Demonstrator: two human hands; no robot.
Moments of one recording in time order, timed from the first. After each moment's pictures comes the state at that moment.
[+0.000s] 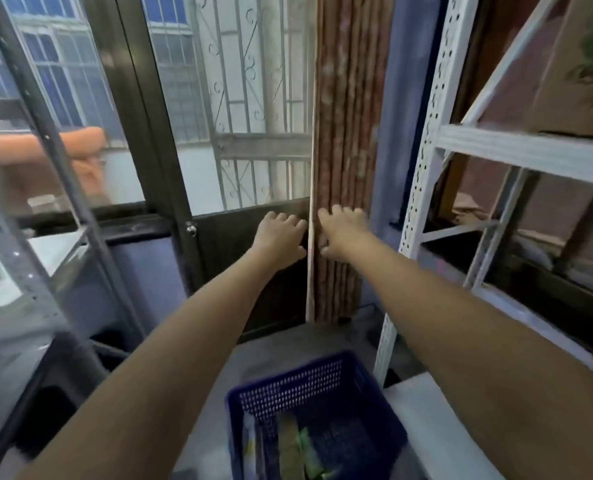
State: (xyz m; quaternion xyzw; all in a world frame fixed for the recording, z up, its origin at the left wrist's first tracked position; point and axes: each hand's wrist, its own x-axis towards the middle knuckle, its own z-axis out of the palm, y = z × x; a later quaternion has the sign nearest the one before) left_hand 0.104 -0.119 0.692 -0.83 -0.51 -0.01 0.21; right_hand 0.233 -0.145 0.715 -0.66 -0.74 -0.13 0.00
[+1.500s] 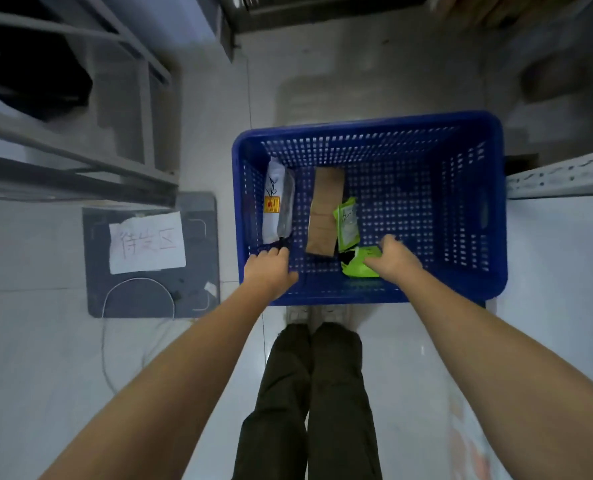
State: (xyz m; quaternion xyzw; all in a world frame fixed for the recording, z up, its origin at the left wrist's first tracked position) left_hand 0.046 -0.068 0.050 -0.60 -0.65 0.29 -0.37; right_hand 0.260 -0.007 0.035 -0.67 -0.53 0.46 -0.26
